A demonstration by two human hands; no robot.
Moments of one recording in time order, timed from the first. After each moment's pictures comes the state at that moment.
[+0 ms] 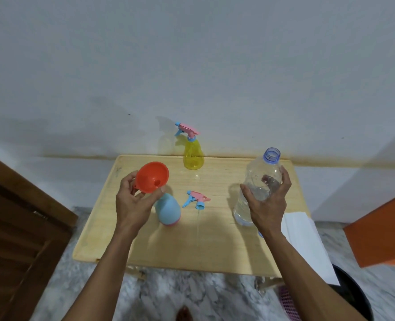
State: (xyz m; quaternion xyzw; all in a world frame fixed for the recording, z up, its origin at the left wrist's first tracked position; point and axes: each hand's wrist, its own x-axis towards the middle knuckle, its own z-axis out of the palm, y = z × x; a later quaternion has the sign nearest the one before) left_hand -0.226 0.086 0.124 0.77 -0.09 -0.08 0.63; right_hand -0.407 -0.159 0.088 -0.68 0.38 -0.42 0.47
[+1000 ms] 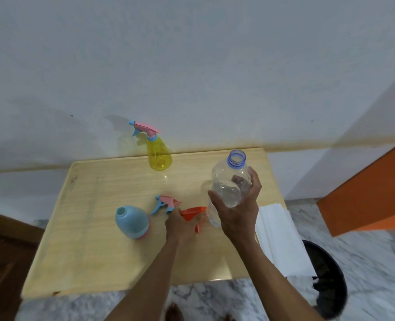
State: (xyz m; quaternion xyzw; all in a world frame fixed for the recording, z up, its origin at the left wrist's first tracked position) left_hand -0.300 -0.072 0.018 0.89 -0.07 -0.32 0.31; right_hand -0.409 -0.162 0.087 -0.68 0.38 -0.42 0.47
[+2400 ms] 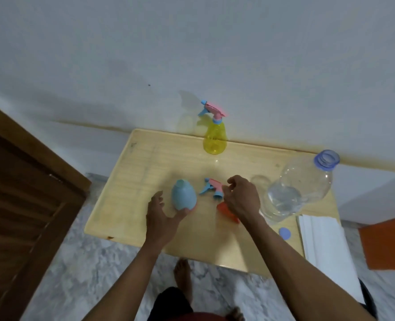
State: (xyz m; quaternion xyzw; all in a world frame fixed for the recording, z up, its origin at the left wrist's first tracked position) left_hand -0.245 0.096 0.016 0.88 -0.02 -0.15 0.46; right_hand -0.308 -0.115 0.062 -0.86 0.40 -0.03 0.33
